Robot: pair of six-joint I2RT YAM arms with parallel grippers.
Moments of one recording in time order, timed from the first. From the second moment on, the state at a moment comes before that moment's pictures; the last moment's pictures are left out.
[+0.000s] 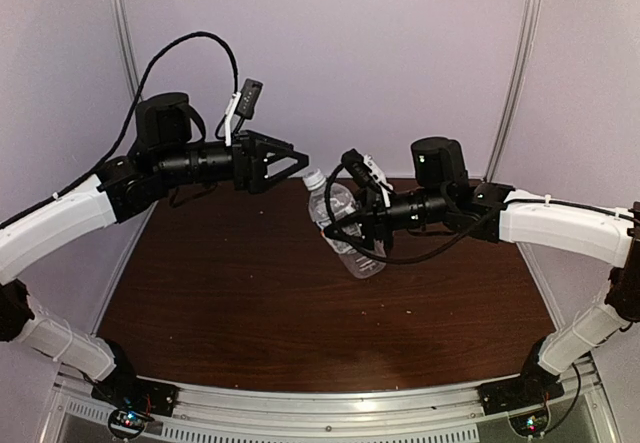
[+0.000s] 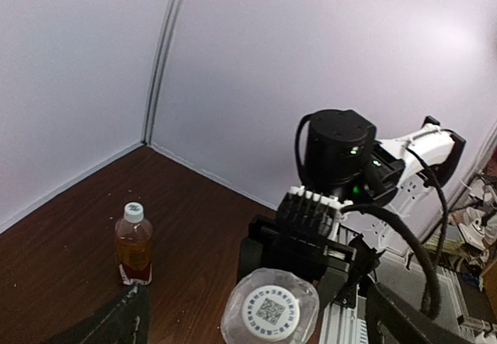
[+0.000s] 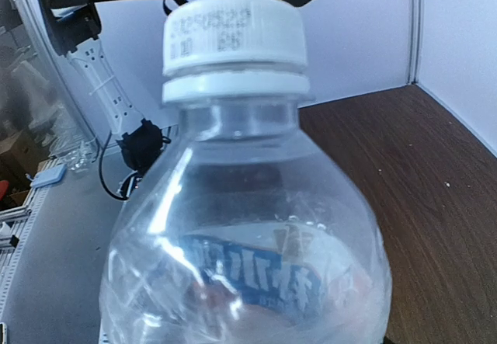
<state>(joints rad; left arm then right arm) -0.76 1.33 1.27 -0.06 0.49 -0.31 0.81 1.46 1.16 -0.04 -0.63 -0.02</state>
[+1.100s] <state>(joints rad) -0.76 1.43 1.29 0.18 1.00 -0.24 0.81 1.49 1.17 0.08 -1.02 0.12</state>
